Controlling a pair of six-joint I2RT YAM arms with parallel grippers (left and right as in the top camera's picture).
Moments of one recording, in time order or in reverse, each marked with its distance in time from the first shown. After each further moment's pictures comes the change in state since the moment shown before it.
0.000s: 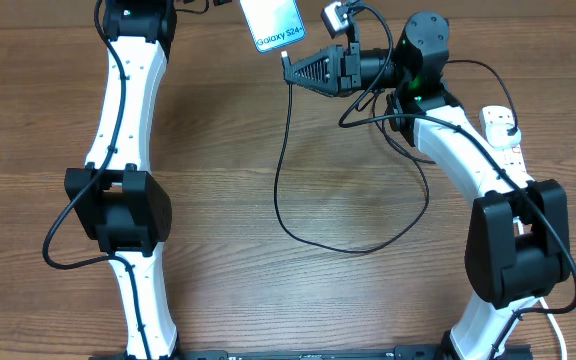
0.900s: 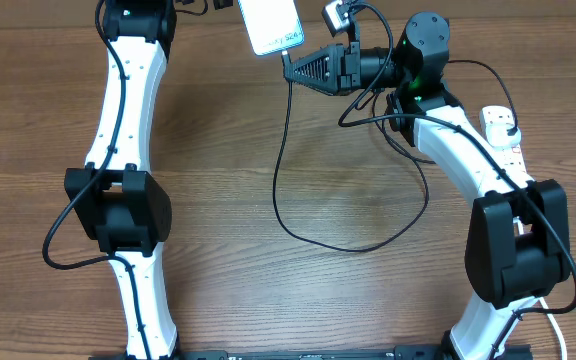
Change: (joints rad) left arm 0.000 0.000 0.000 0.000 0.056 -0.051; right arm 0.000 0.000 0.000 0.000 0.019 0.000
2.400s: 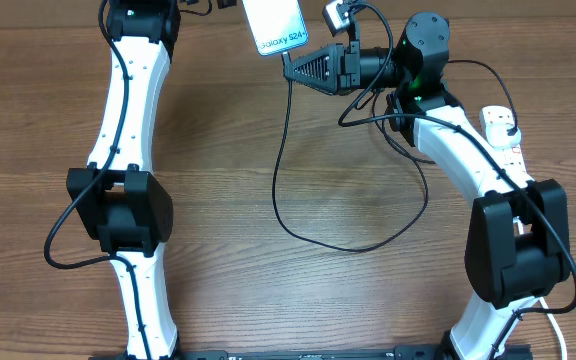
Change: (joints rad) left arm -0.008 0.000 0.000 0.000 -0.024 0.027; right arm 0.000 0.000 0.000 -0.002 0.007 0.000
